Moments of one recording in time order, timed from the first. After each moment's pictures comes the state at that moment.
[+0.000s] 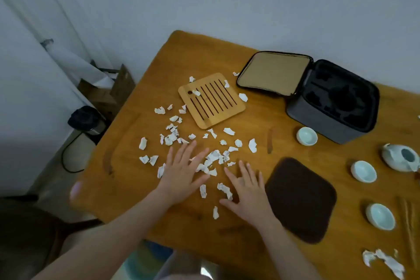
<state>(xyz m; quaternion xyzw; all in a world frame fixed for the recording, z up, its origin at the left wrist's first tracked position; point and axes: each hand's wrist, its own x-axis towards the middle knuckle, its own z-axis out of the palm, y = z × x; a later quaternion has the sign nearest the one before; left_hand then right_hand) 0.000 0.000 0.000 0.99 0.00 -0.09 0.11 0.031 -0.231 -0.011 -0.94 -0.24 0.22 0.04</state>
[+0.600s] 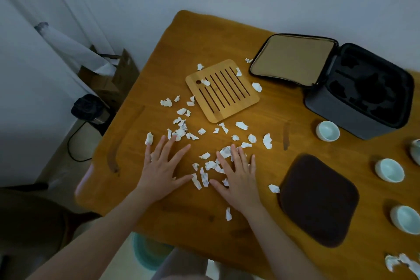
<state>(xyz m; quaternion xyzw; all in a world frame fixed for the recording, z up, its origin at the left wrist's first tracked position) -0.017 0.073 -0.029 0.99 0.03 -0.08 0.07 0.043 -0.169 -0.047 -0.96 -0.26 0.10 0.10</state>
